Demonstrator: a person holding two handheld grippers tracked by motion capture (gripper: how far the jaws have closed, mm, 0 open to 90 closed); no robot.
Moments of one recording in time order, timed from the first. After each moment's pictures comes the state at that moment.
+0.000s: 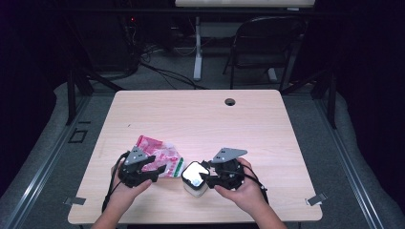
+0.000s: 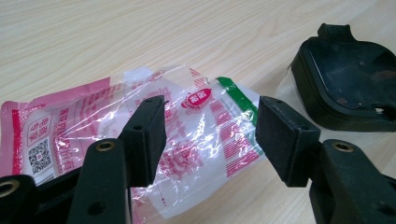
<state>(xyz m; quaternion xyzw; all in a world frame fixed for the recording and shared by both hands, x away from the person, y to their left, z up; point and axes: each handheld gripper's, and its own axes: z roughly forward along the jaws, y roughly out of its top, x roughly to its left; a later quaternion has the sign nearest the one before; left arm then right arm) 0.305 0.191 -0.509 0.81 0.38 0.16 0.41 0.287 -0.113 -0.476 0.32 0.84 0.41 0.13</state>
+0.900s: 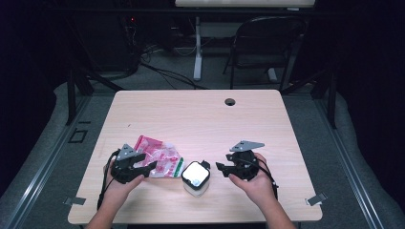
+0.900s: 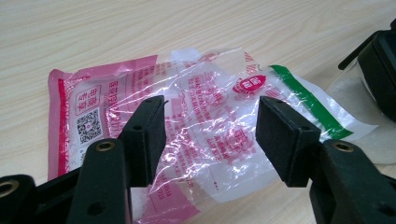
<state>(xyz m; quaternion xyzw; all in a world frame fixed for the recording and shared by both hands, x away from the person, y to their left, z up) 0.319 0.218 -0.522 0.79 0.43 0.16 0.40 0.314 -0.156 -0.495 0.41 0.81 0.39 0.13</state>
